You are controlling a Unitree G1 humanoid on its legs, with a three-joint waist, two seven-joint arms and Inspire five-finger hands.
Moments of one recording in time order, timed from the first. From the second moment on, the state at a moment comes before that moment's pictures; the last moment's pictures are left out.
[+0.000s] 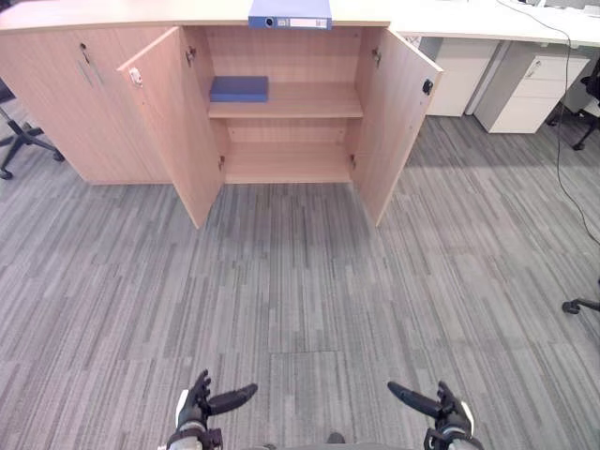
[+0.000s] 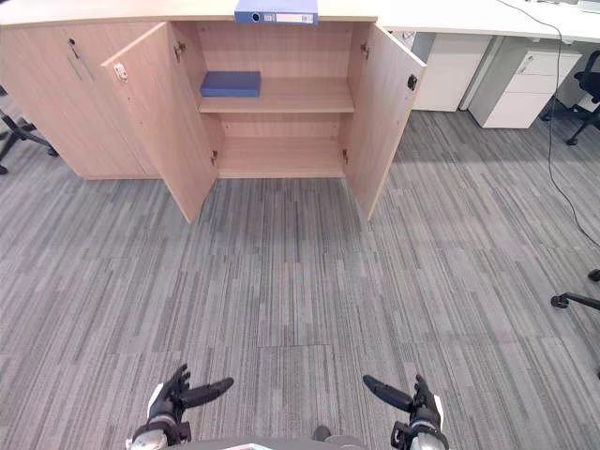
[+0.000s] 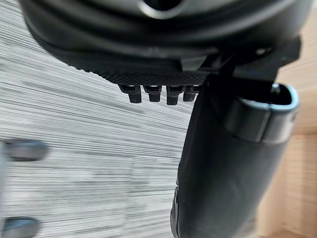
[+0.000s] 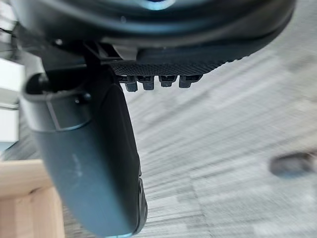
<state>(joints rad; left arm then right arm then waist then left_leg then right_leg) 0.22 0.14 0.09 0.69 -0.17 -0.07 0.08 0.20 -0.13 -0.24 0.74 0.15 -0.06 -0.08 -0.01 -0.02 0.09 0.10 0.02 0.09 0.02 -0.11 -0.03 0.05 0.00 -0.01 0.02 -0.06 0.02</state>
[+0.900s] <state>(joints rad) 0.19 0.15 0.11 0.59 -0.20 -0.07 0.09 0.11 -0.20 -0.21 0.70 0.09 -0.04 -0.08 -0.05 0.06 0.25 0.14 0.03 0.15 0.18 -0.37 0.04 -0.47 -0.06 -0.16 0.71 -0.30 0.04</state>
